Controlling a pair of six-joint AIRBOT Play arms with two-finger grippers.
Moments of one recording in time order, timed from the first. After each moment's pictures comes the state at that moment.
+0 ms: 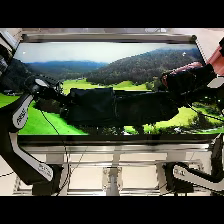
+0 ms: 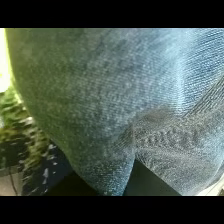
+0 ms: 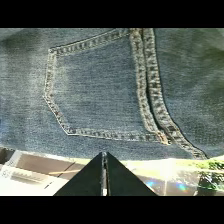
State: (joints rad) left arm 0.14 -1.87 1.36 0.85 -1.32 -1.20; right arm -0.29 -1.26 1.10 -1.07 1.35 1.34
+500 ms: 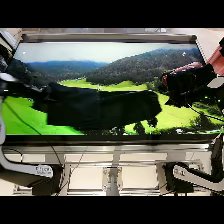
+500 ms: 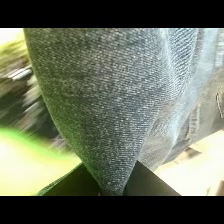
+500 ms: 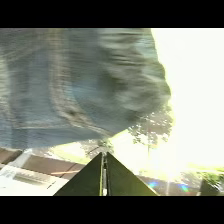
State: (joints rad) left arm 0.41 -1.55 1.36 0.99 -1.53 -1.25; right arm -0.29 -1.26 1.10 -1.05 1.35 1.34
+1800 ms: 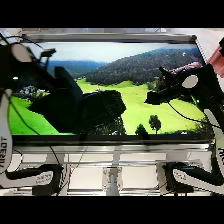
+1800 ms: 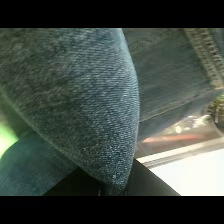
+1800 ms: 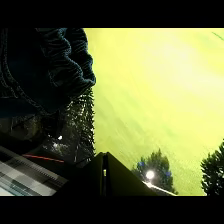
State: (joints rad) left arm -0.14 -1.40 1.59 1.32 -1.59 -1.59; right arm 0.04 -1.26 1.10 -1.02 1.20 1.34
